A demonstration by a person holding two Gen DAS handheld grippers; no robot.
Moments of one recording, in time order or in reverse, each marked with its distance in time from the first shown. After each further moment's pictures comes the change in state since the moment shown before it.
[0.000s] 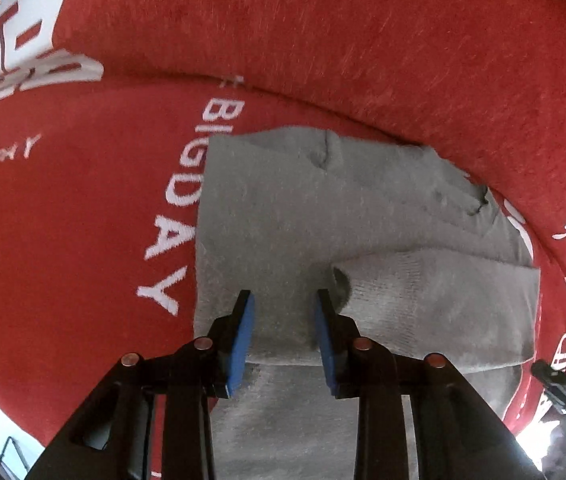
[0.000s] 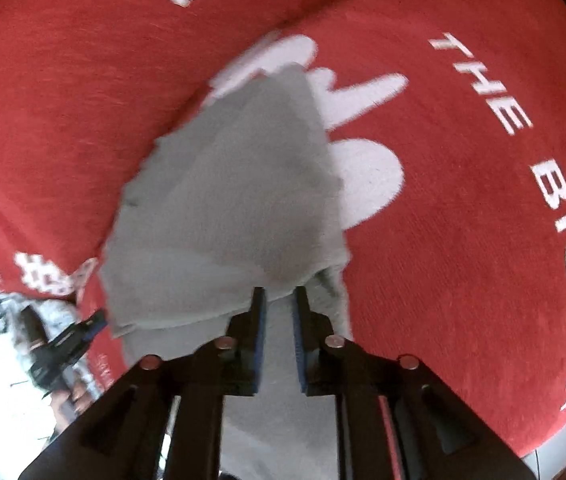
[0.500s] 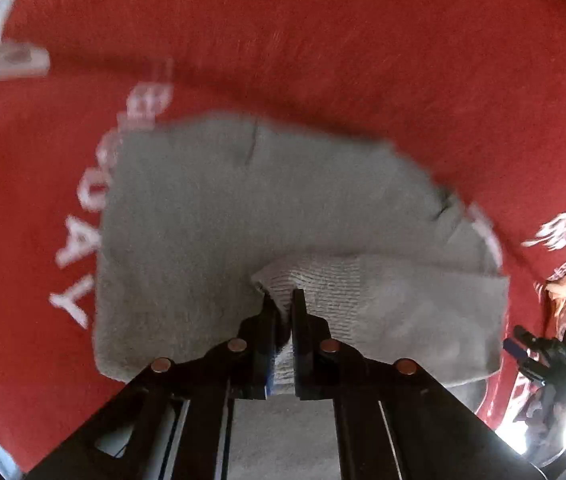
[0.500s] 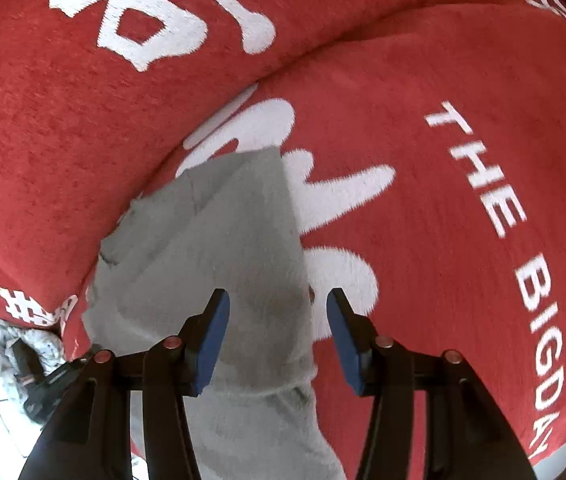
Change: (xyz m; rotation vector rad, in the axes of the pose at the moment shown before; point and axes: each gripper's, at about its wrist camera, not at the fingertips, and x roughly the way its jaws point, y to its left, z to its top) left arm 0.014 -0.042 0.004 0.014 -0.054 -0.129; right arm 0.012 -0.004 0.060 0.007 -0.073 -0.102
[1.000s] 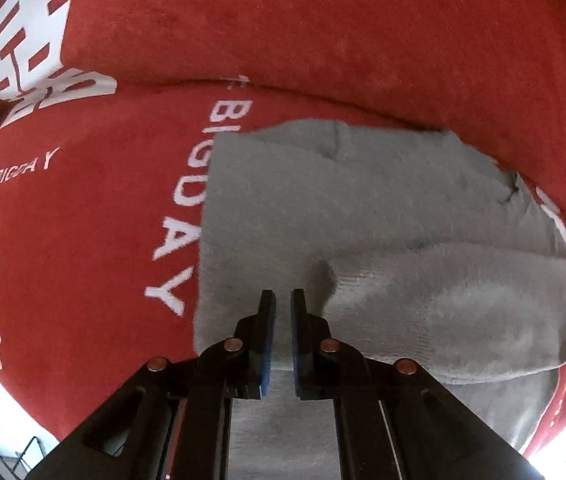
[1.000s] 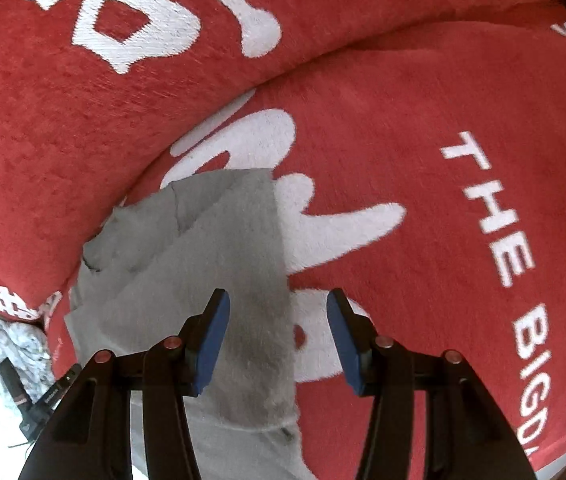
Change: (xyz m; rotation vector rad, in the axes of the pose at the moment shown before) left arm -0.008 0.022 -0.015 0.014 0.032 0.278; right arm 0.014 -0.003 0.024 -0.032 0.034 -0.028
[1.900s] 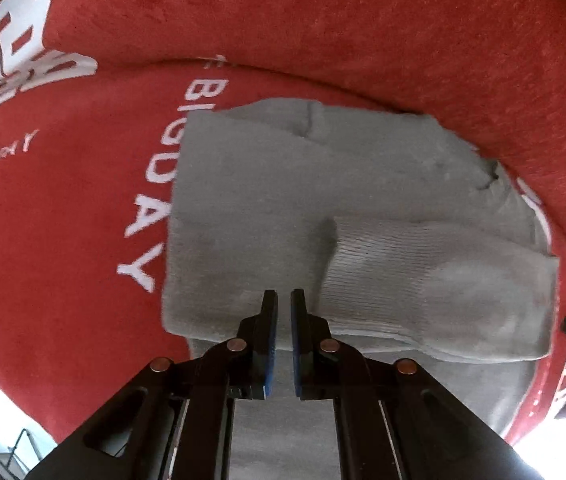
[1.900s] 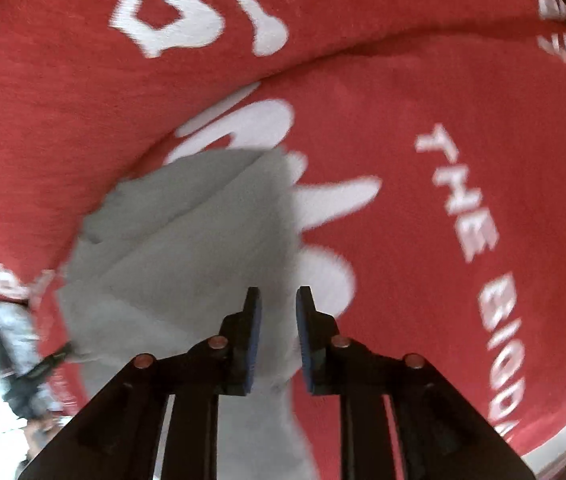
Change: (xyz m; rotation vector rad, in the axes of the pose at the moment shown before) left arm -0.005 -0.021 -0.003 -0.013 0.074 -0.077; right arm -0.038 -0.005 -0.033 -0.038 0.020 -0.026
